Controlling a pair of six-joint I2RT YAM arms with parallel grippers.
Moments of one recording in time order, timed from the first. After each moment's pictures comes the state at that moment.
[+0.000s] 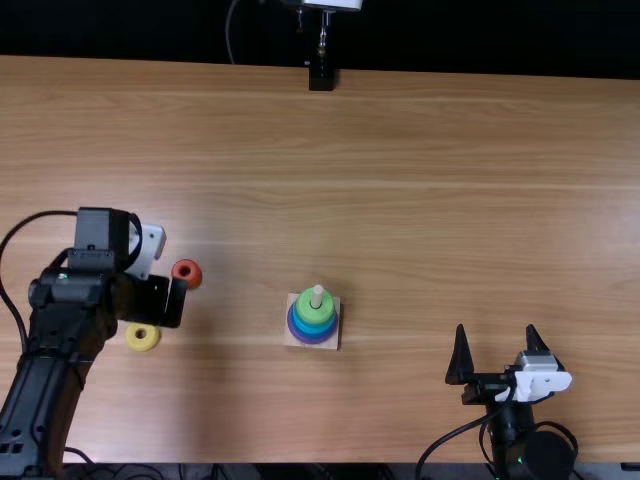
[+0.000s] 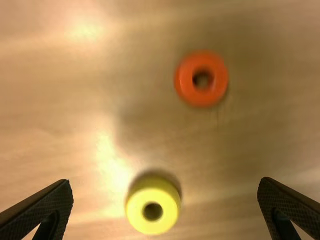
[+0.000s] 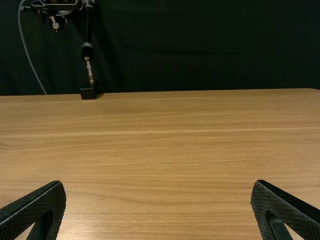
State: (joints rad) left arm -0.01 1.46 0.99 -0.79 0.05 0.12; right arm 0.06 0.01 0.02 -0.06 0.04 0.00
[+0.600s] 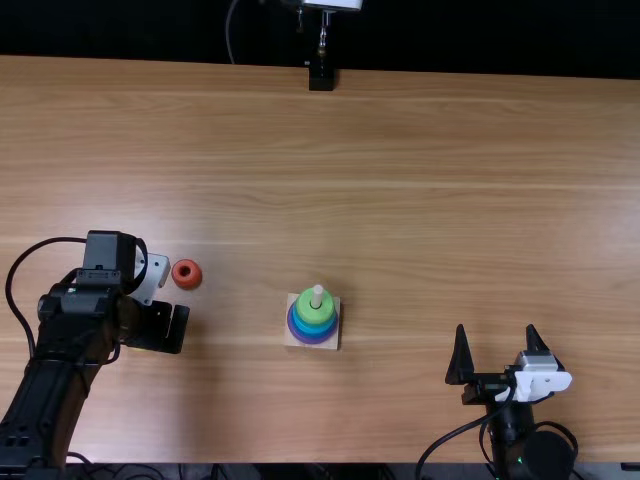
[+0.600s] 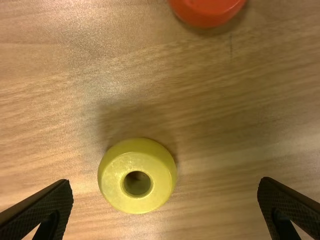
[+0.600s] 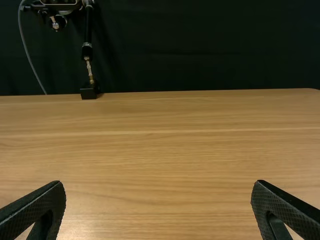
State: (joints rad) left arm -0.01 1.46 0.89 -0.79 0.05 0.13; right arm 0.06 0.01 0.02 -0.06 0.04 0.00
